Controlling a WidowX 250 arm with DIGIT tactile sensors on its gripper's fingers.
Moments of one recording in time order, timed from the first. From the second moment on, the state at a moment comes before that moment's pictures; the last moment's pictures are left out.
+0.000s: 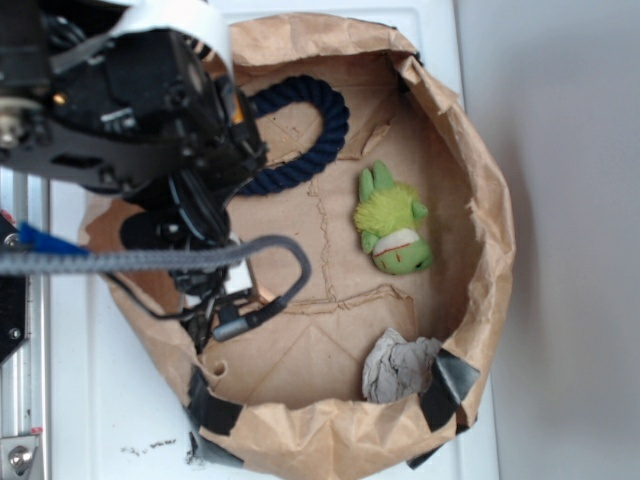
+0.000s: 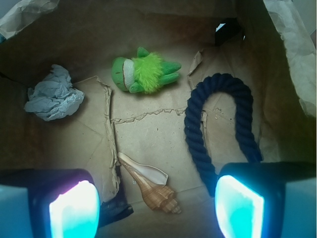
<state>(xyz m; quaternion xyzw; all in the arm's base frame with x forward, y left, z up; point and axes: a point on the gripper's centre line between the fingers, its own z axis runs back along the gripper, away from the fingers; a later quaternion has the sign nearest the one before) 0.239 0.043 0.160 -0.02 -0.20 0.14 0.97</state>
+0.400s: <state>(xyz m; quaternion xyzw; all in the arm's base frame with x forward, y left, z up) 0.268 0.055 0.079 0.02 -0.14 0.13 0.98</state>
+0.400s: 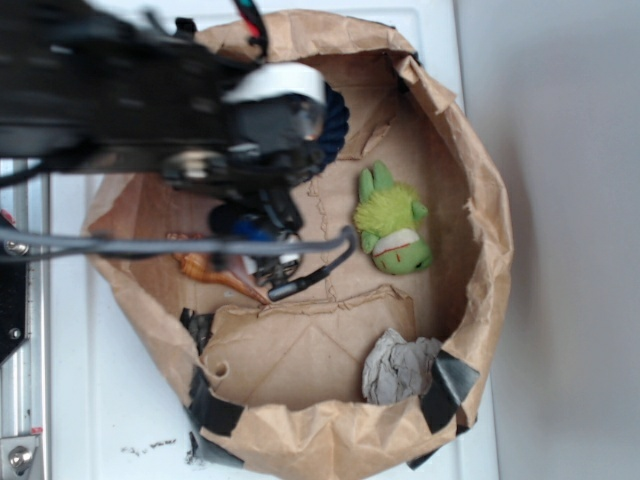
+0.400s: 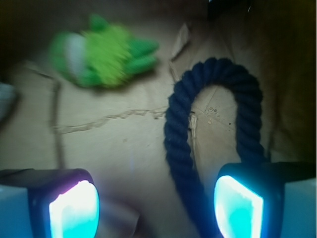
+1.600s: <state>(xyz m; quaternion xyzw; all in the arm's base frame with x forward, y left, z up) 0.291 0.071 0.046 -0.01 -0.14 0.11 0.98</state>
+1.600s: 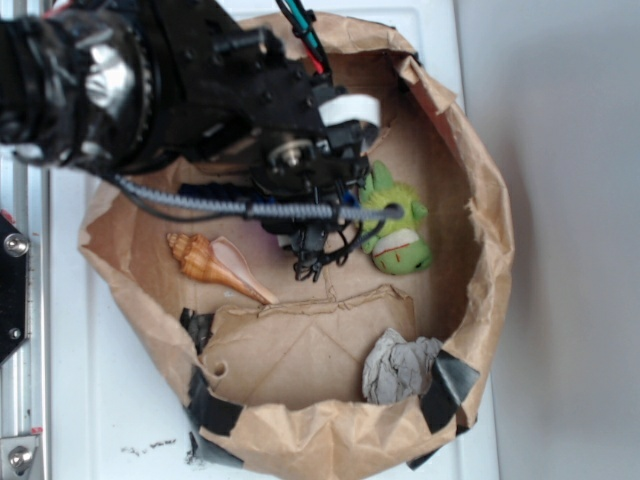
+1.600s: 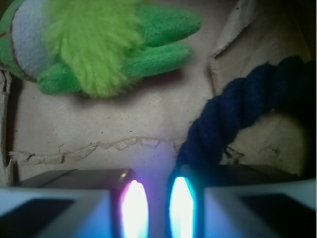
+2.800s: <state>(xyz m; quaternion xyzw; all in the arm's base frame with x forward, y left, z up) 0.288 0.076 0.059 -0.04 -0.11 0.10 0.99</state>
